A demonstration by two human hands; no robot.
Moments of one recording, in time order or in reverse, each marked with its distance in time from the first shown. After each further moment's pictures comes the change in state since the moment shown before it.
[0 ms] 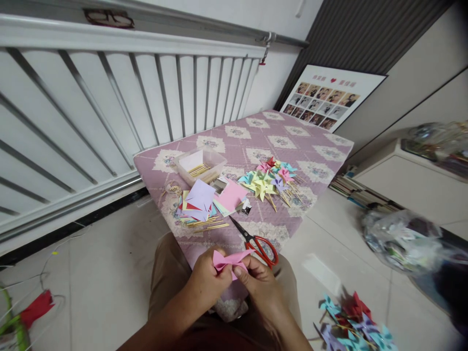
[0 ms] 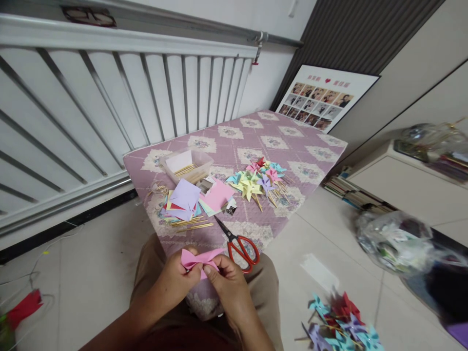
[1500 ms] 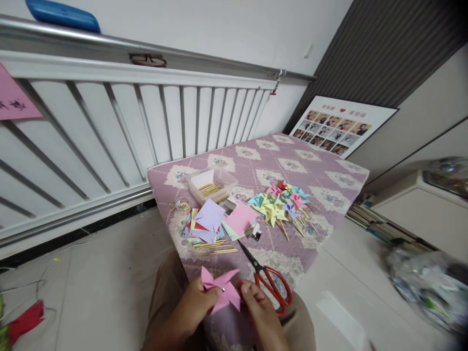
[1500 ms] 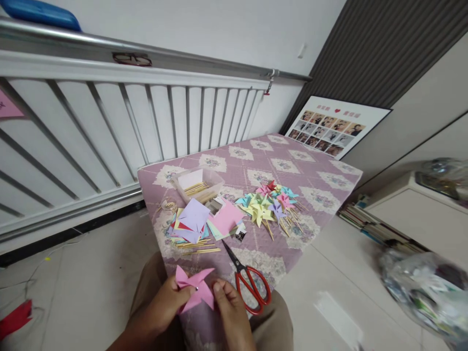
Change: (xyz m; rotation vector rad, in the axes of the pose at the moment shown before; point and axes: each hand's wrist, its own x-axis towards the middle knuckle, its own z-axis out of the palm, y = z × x) left_hand 0.012 -0.064 -0.004 -0.491 -0.022 -0.380; right_hand 0.033 0.040 -0.002 0.017 0.008 0.073
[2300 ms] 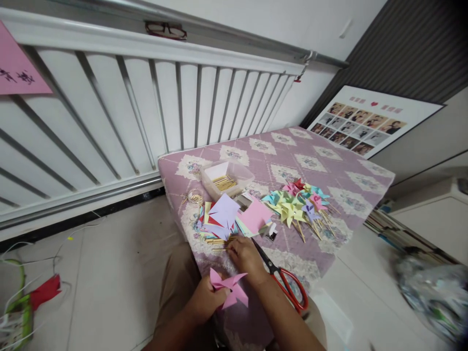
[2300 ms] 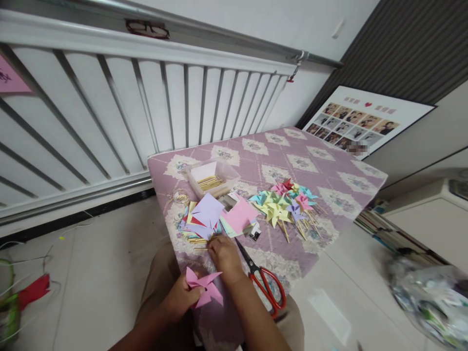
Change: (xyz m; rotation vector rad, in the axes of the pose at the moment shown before) left_hand 0.019 -0.028 -0.021 0.017 -0.069 0.041; right_hand 0.125 -0.017 0.039 -1.332 -0.260 -0.663
